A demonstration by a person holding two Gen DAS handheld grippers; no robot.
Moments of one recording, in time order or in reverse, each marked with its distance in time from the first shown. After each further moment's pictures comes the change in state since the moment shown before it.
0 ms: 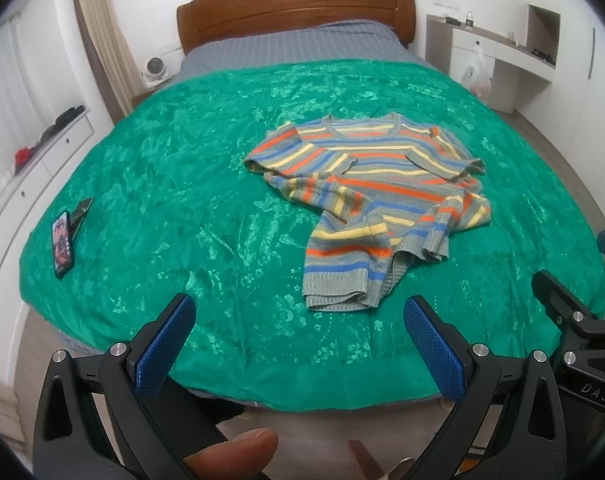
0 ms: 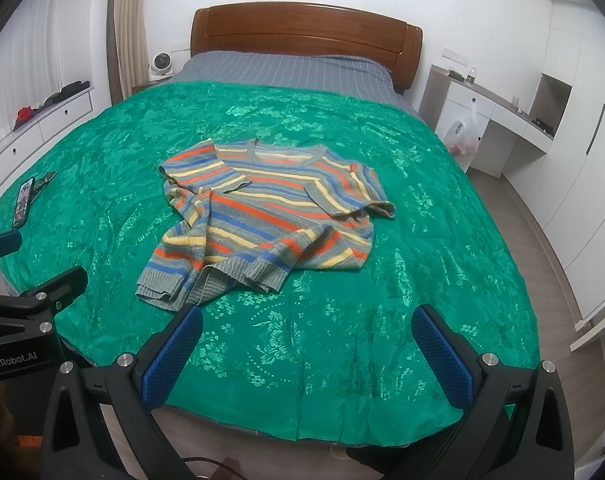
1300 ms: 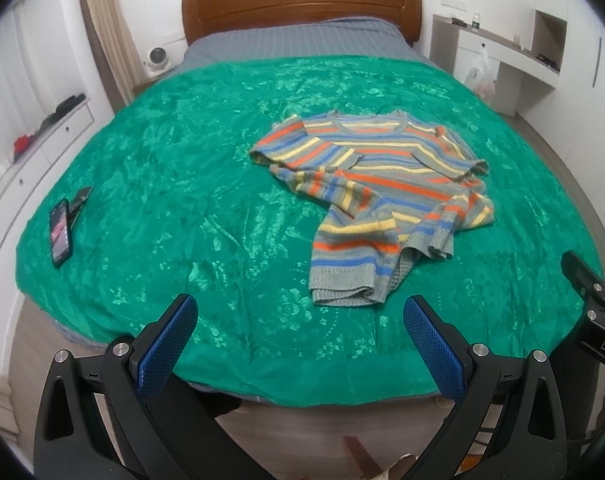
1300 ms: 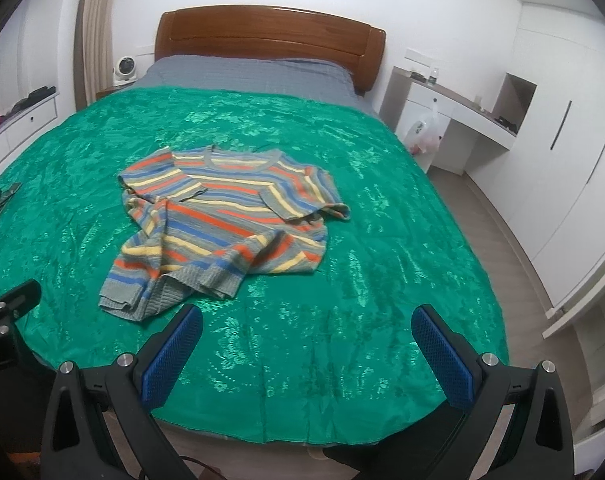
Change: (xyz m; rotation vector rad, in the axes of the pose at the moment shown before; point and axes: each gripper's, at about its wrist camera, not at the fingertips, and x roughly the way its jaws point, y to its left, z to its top) left arm 0.004 0.013 -0.002 -0.035 0.029 -0.026; right arm -0.003 -0.018 0.003 0.042 0.002 -0.163
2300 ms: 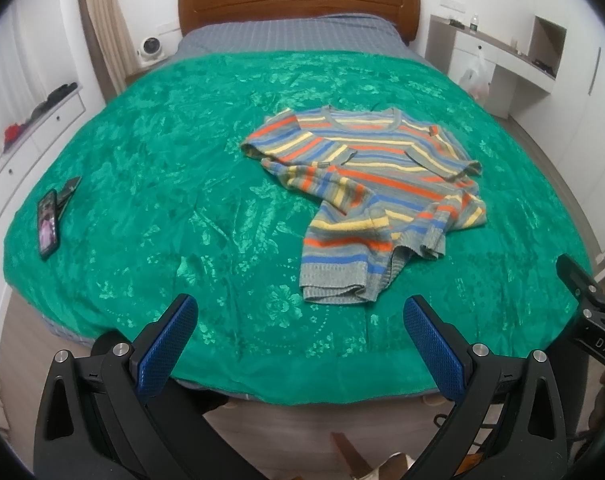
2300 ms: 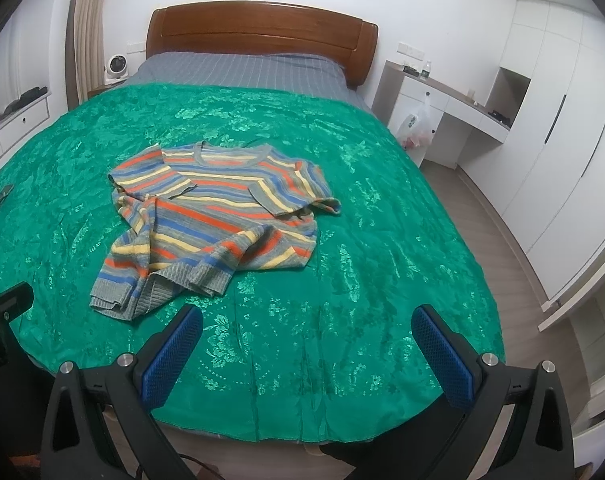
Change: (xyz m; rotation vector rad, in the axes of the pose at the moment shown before) left arm 0.009 0.004 0.002 -0.021 0.028 -0.057; right arm 0.003 -0.002 -0.001 0.016 0.015 0.002
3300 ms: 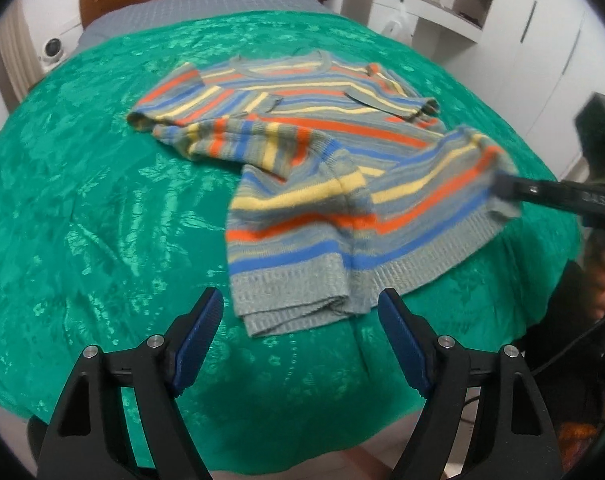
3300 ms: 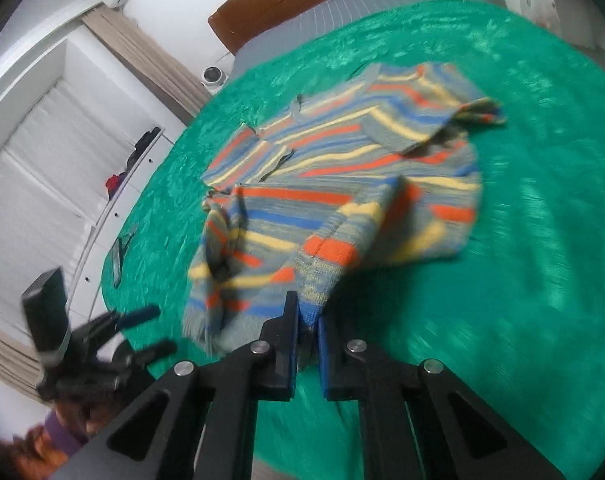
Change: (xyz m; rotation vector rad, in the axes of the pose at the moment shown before) left arm 0.110 -0.014 0.000 0.206 0.104 -0.276; right arm 0.153 -0.044 -0.005 0.227 0.213 0.721
